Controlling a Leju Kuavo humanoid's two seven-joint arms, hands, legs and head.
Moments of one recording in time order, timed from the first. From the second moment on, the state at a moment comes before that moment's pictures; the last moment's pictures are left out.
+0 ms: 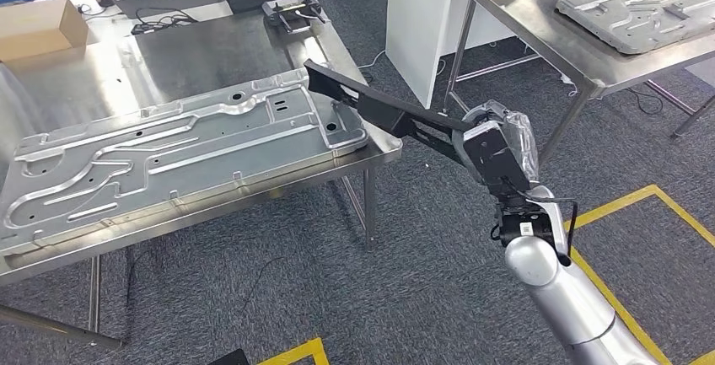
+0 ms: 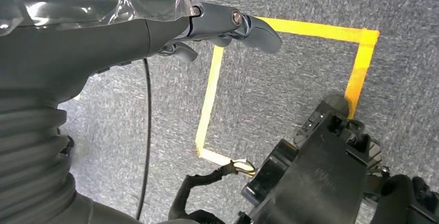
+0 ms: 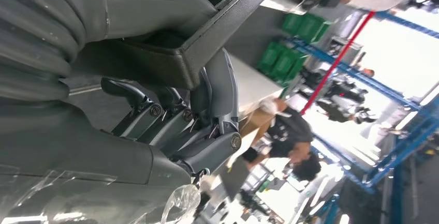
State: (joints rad) left arm 0.35 -0.24 0.24 -1.87 -0.79 -1.11 0.70; right arm -0.89 -0.18 0.73 -1.65 0.36 -0.40 0.24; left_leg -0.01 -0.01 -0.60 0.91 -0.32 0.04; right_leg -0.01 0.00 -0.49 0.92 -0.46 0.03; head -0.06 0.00
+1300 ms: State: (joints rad) left arm 0.30 -0.33 0.30 -1.77 -0.77 -1.12 0.70; right arm -0.90 -0.13 0.76 -1.62 0.37 -0.39 0.25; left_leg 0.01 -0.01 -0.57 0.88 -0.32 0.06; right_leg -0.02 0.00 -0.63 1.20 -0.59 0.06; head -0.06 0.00
